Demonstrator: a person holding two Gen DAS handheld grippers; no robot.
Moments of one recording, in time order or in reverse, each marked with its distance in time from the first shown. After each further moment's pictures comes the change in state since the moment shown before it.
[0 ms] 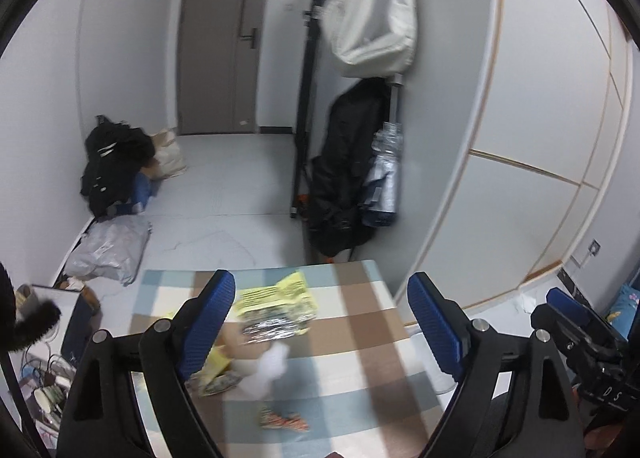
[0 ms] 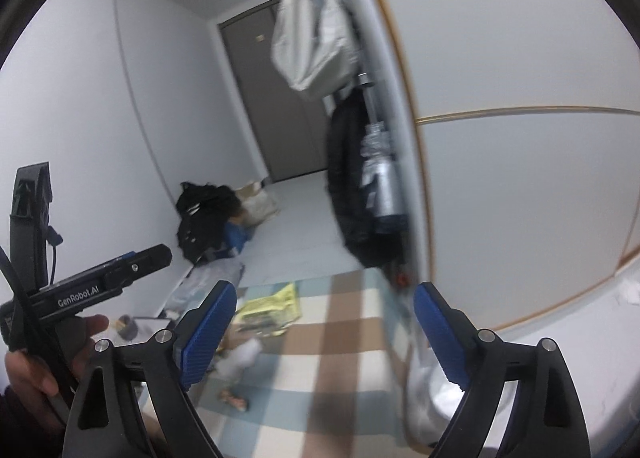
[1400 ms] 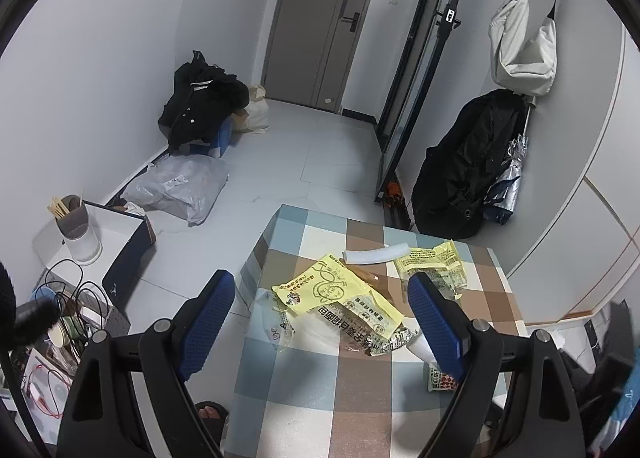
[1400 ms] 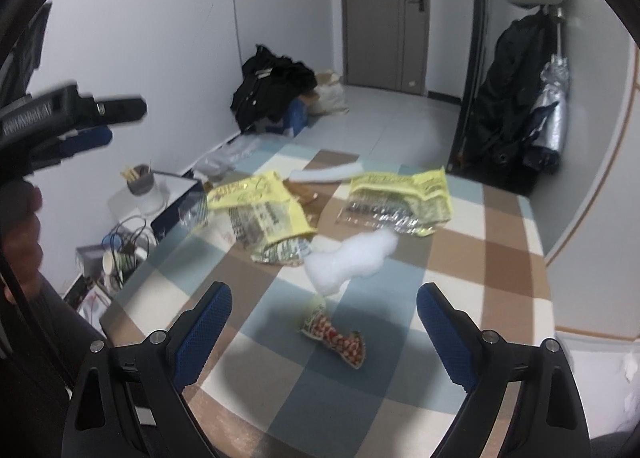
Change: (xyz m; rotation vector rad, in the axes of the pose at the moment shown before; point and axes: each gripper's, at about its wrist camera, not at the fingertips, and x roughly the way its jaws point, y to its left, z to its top) left arm -0.005 0.168 -0.072 -0.237 0.028 0.148; right arm 0.137 0.154 -0.132 -0.377 0.329 0.095
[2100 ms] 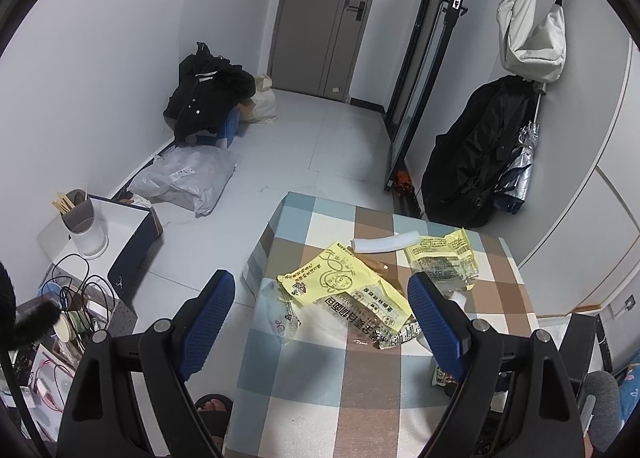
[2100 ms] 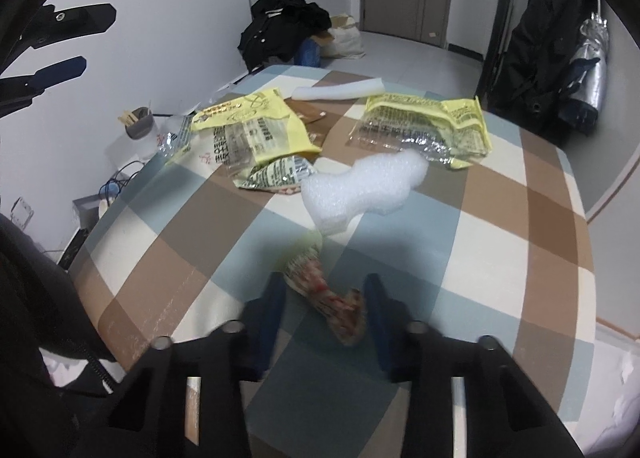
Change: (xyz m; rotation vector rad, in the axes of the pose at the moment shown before) left arm 0.011 -0.003 -0.004 0.013 0.045 0.038; right arm 0.051 -0.004 -0.023 -0.043 0.200 0.044
